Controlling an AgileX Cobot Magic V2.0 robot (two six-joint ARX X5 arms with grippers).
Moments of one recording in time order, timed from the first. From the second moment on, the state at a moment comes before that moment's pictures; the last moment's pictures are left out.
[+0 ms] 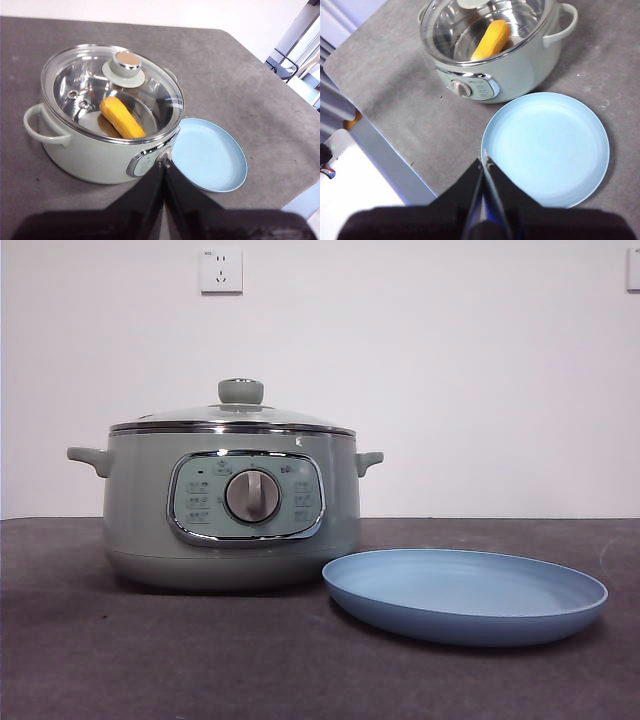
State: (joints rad) left arm -0.01 0.60 0.92 -0.79 0.60 -0.06; right arm 0.18 0.96 1.15 -1.00 -0.60 -0.21
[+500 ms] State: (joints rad) left arm -0.01 0.61 0.92 -0.77 0.60 -0.05; right arm 0.18 0.96 1.15 -1.00 -0.60 -0.21
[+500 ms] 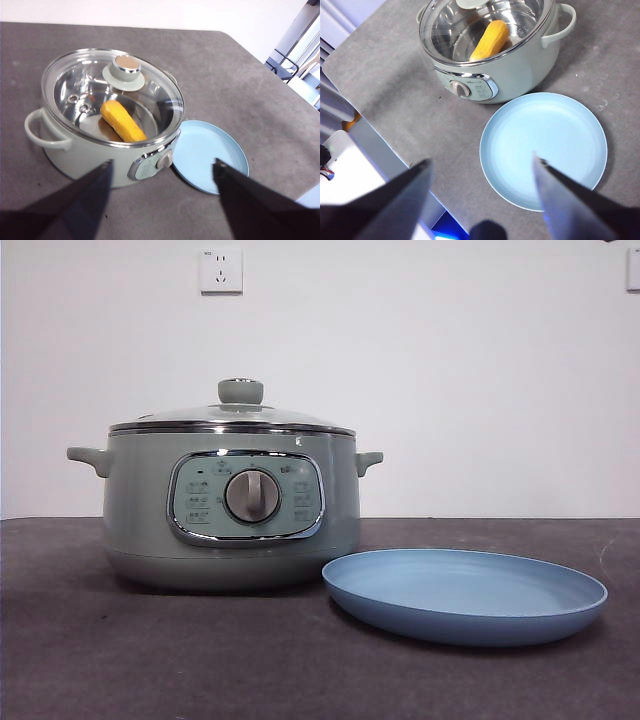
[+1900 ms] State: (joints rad) left arm -0.36 1.52 1.25 -0.14 0.29 0.06; right arm 0.18 0.96 1.15 -1.00 -0.60 -0.20
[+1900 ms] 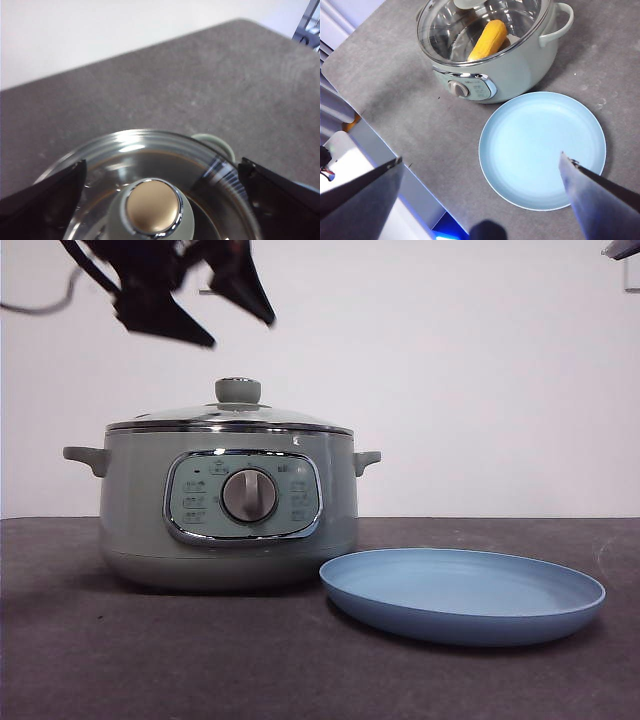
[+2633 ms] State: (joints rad) left arm -0.39 1.63 1.25 -0.19 0.16 0.07; right arm 0.18 0.96 1.15 -1.00 -0.60 -0.20
